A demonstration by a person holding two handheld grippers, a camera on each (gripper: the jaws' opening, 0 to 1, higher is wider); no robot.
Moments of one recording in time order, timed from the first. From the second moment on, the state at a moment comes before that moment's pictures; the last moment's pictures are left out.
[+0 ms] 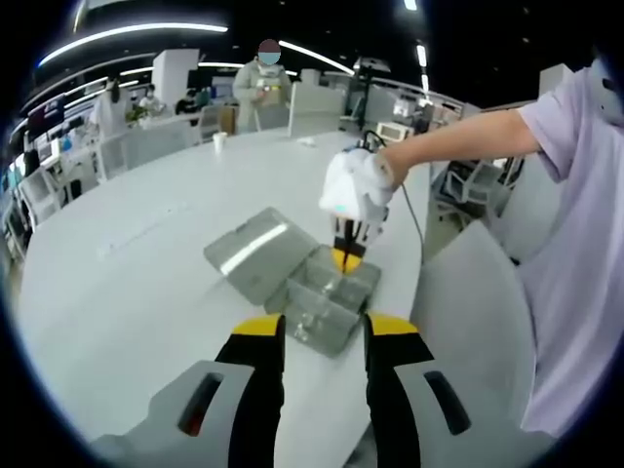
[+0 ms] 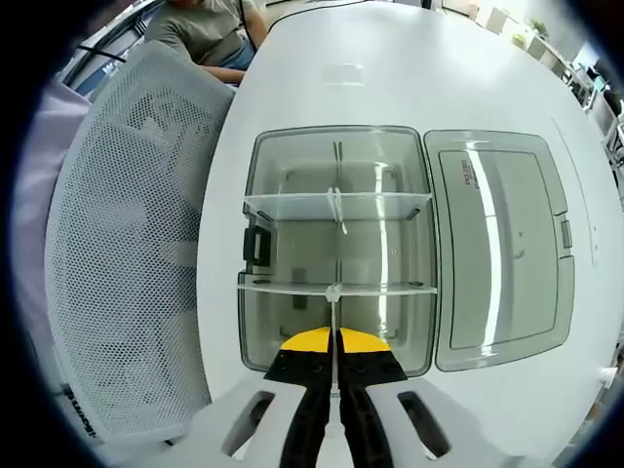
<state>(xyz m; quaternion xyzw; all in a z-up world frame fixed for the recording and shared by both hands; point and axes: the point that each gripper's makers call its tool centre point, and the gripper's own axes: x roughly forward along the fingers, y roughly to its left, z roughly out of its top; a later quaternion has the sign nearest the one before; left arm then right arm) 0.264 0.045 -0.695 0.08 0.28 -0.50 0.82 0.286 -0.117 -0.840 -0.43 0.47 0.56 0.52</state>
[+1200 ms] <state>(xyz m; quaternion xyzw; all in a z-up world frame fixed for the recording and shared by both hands) 0.274 0.069 -0.715 0.09 0.29 -0.48 0.82 0.290 -0.116 -0.822 -0.41 0.45 0.57 0.55</state>
